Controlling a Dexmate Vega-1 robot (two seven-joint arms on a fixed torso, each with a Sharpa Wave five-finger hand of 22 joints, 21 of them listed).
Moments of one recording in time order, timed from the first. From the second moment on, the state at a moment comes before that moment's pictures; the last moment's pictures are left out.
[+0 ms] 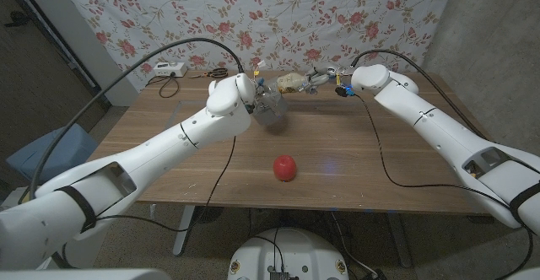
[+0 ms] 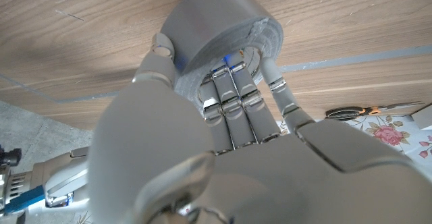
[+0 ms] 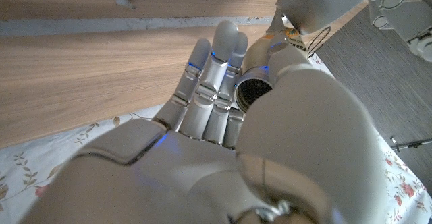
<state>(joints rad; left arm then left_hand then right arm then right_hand) 0.40 0.57 0.91 -2.01 0.68 1.09 -0.61 1.05 -0.03 0.33 -0.16 0.18 1.08 0.06 0.20 0.21 1.09 -0.06 0.37 0.32 0.96 -0.14 0.32 0.47 0.17 0.05 1.29 0.18 -0.40 -0.58 -0.66 -1.48 -0.04 -0.20 0.36 1.08 -0.04 0.37 -0.12 0.19 0.78 0.13 0.18 0.42 1.04 0.05 0.67 0.59 1.17 -0.15 0.71 1.12 0.48 -0.02 1.17 0.18</state>
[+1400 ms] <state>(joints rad) 0.36 0.58 1.03 -1.97 1.05 1.06 -0.88 1.08 0.09 0.28 -0.09 0.19 0.68 -0.01 0.17 0.21 0.80 -0.13 0.24 0.45 0.66 -0.07 0.20 0.47 0.01 0.15 1.23 0.18 -0.34 -0.65 -0.86 -1.62 -0.44 -0.31 0.37 0.81 0.02 0.31 -0.05 0.21 0.66 -0.02 0.17 0.29 0.59 0.03 0.39 0.47 0.64 -0.06 0.26 0.75 0.34 0.02 1.11 0.17</state>
